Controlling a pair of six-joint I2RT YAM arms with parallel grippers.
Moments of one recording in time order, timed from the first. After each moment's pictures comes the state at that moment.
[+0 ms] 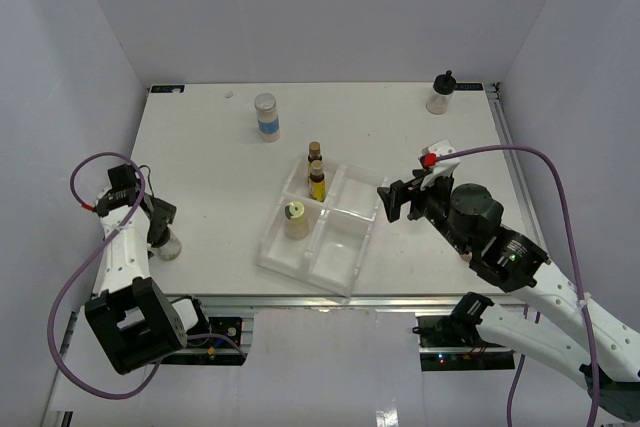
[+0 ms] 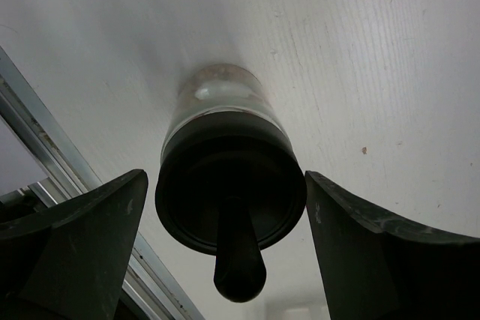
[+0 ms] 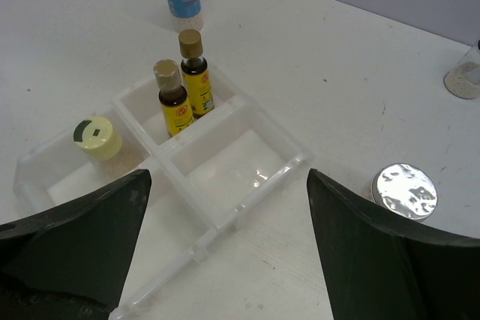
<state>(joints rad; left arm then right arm) 0.41 1.15 0.85 -0.89 -0.24 -0.74 0.87 0.69 0.83 -0.32 0.31 0.06</state>
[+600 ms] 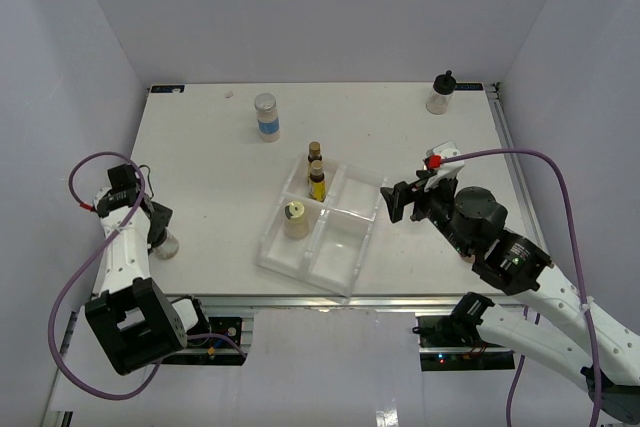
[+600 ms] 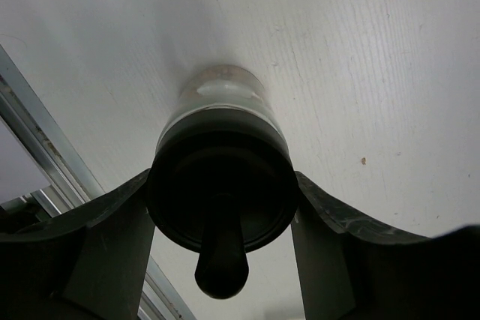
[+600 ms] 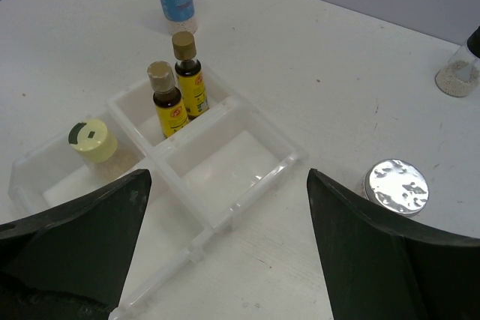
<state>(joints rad) 0.41 1.15 0.85 -0.86 -0.27 -0.74 0.87 0.66 0.82 -0.32 0.33 0.06</state>
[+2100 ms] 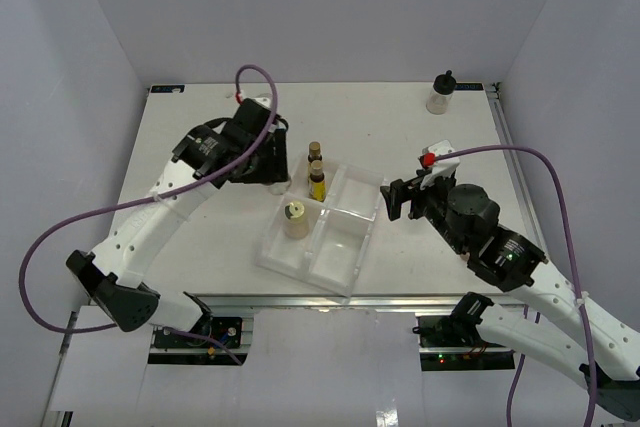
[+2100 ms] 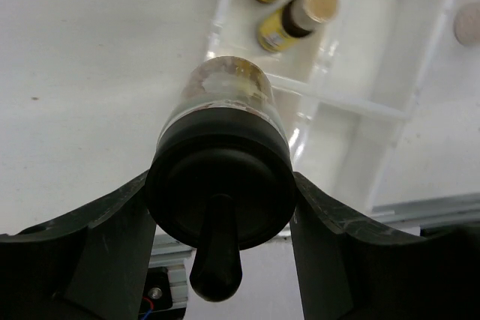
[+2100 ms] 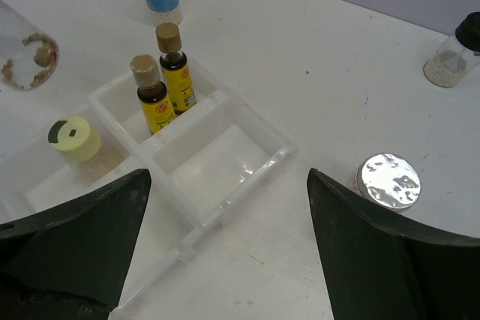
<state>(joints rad) -0.63 1.39 1.63 -1.17 -0.28 -0.55 0.86 0.69 0.82 -0.32 0.37 0.06</state>
